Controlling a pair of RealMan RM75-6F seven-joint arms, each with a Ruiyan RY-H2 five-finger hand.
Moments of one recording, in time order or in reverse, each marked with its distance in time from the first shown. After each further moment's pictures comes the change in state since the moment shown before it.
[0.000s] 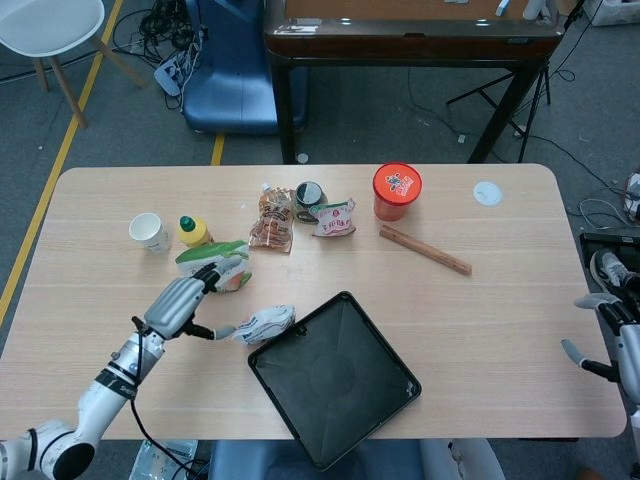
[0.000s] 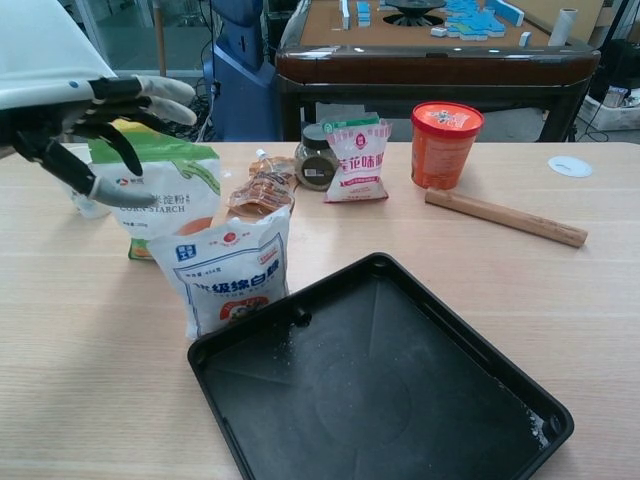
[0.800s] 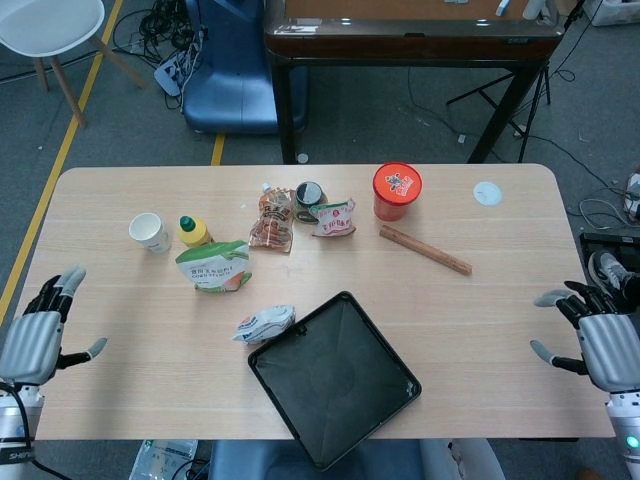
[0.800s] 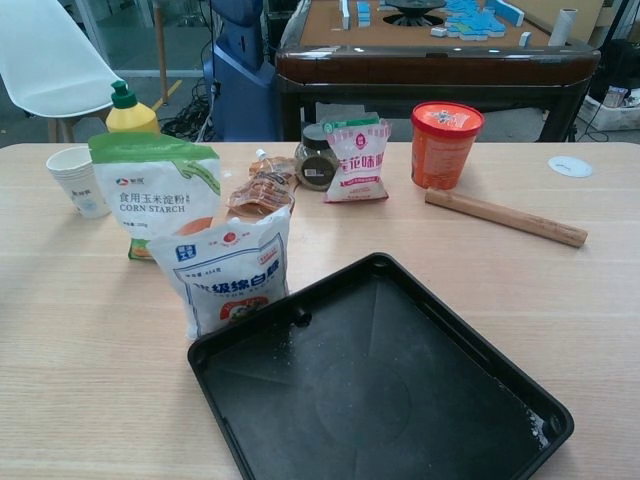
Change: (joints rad) left arm 0.374 0.128 0.133 -0.036 -0.011 0.474 0.325; right arm 0.080 0.038 -0.035 -0.027 -0.093 -0.104 0.028
